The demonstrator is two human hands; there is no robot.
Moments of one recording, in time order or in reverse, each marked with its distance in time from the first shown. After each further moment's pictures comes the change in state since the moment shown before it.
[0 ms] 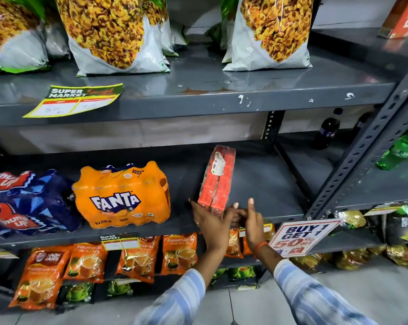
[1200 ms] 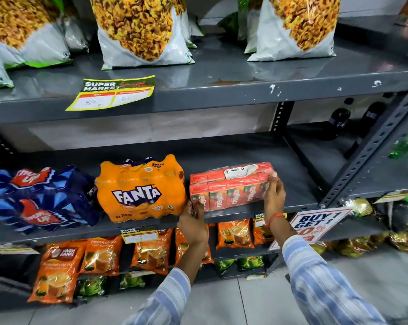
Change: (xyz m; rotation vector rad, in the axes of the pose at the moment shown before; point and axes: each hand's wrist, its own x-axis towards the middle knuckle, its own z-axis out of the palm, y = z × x) left_hand 0.029 -0.014 -0.086 0.087 0.216 -0.021; right_hand 0.025 -0.026 0.016 0.135 0.339 -0.059
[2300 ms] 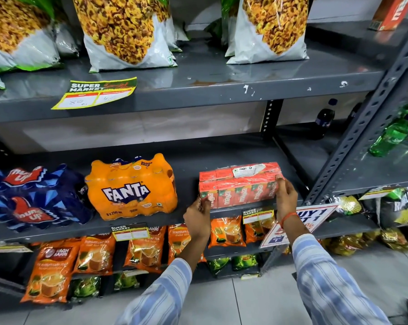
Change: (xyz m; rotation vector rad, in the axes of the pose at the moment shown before) left_hand -0.024 0.010 0.024 0.112 -0.196 0.126; right_hand 0.016 -0.020 -0.061 -0.009 0.005 0.054
